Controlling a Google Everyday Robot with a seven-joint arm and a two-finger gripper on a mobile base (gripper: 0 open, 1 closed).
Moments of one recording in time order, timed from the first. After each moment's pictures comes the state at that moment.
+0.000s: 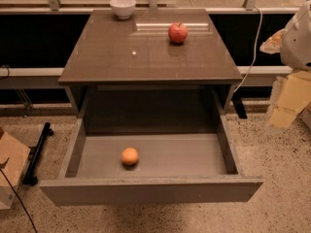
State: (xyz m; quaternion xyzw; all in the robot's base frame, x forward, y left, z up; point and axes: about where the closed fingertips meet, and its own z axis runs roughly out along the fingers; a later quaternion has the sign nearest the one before) arm 0.438 -0.217 0.976 -0.60 0.78 -0.03 0.16
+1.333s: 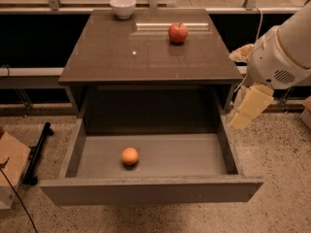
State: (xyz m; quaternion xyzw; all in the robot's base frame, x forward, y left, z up) arm 0.475 -0.172 0.936 -0.61 0.75 0.03 0.25
